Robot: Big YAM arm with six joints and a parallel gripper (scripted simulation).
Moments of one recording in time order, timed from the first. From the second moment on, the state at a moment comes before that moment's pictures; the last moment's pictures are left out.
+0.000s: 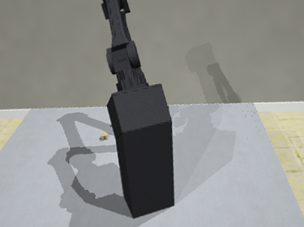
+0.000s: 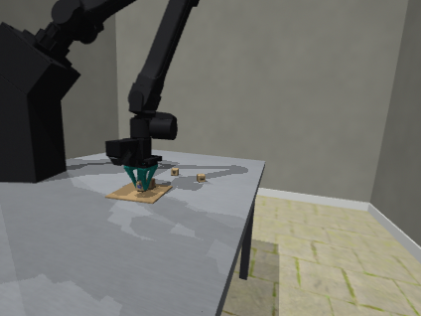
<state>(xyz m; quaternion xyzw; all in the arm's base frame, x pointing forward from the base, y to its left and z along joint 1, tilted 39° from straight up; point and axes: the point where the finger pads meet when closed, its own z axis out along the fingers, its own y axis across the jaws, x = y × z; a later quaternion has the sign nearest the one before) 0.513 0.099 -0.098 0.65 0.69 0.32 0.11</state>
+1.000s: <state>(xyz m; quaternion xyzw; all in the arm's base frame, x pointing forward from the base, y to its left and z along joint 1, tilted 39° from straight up) 0.514 0.099 -0.101 0.65 0.69 0.31 0.11</state>
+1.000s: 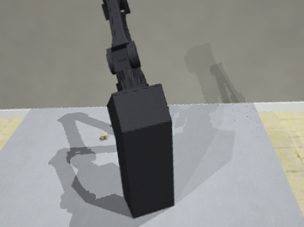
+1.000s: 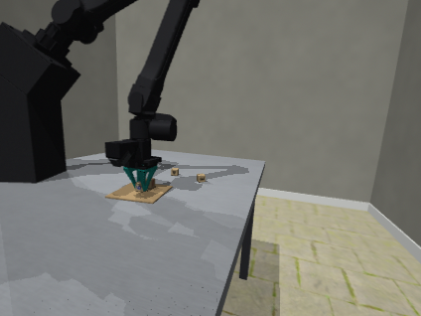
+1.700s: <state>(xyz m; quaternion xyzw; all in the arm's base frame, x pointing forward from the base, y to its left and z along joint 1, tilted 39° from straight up) 0.514 0.099 -0.101 0.65 0.69 0.32 0.11</state>
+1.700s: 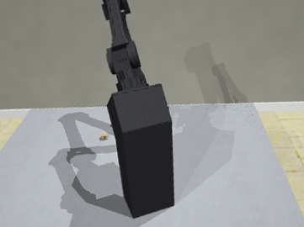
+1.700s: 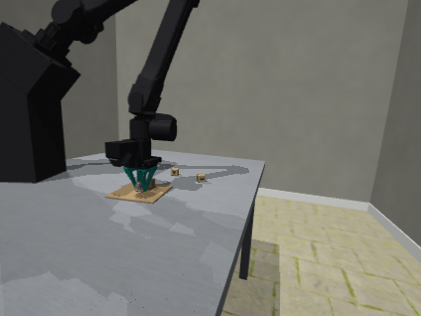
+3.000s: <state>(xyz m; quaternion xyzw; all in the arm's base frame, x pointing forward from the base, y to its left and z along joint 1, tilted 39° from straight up) 0.514 0.099 -0.101 0.65 0.69 0.32 0.11</state>
